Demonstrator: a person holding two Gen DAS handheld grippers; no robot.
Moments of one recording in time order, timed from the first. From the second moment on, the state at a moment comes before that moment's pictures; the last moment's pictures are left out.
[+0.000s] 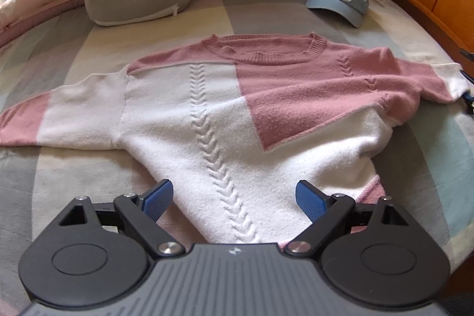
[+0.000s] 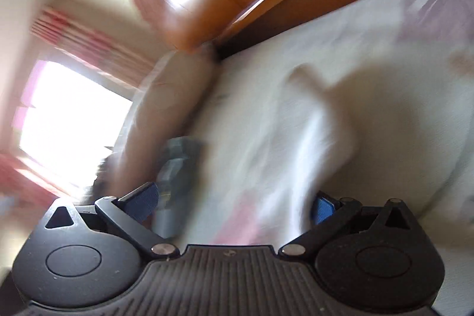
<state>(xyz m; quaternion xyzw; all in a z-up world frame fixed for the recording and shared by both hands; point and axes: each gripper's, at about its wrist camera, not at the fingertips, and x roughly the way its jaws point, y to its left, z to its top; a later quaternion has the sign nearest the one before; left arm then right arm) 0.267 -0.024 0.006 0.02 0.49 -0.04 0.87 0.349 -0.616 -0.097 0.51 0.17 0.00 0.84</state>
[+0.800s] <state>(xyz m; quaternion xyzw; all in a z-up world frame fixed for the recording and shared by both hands) 0.268 -0.021 0.002 0.02 0.49 -0.04 0.87 0.330 -0.647 -0.005 0.32 0.14 -0.12 0.93</state>
